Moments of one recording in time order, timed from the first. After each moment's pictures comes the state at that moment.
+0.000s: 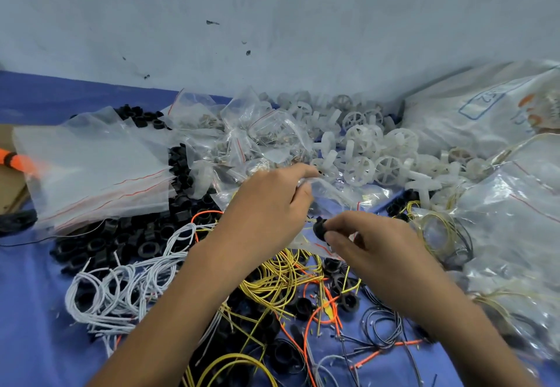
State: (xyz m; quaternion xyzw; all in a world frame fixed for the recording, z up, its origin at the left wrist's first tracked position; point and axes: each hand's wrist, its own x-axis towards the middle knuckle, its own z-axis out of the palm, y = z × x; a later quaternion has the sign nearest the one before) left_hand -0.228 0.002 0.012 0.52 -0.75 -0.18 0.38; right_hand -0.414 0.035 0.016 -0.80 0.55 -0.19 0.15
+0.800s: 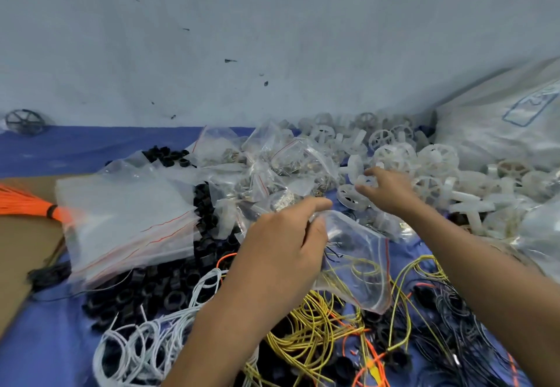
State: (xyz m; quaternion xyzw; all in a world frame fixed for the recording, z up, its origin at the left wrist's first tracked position) left_hand -0.215 -0.003 0.010 0.53 -0.72 -0.21 0.39; right_hand -0.459 -0.225 -0.059 -0.71 0.68 -0.16 0.06
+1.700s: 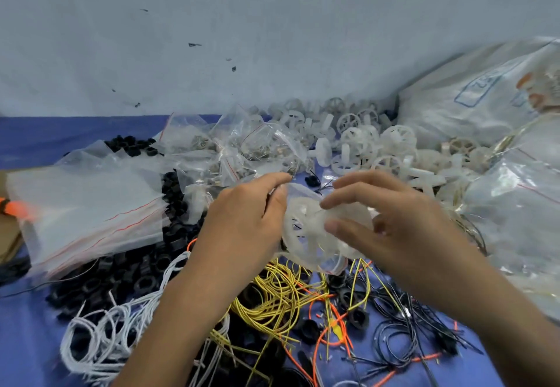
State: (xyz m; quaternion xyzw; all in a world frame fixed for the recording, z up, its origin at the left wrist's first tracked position) left_hand -0.221 -0.001 0.011 0.55 -0.71 -0.17 0.42; right_hand -0.425 0.024 0.047 -0.80 0.50 -0.31 0.13
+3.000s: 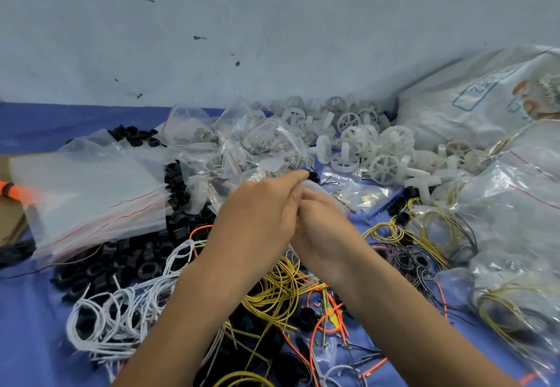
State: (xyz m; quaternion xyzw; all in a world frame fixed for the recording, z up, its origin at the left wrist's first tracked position) left_hand -0.231 0.008 0.020 0.56 -0.73 -0.13 0.36; right_hand -0.336 0.000 0.013 -0.44 0.40 -0.45 0.66
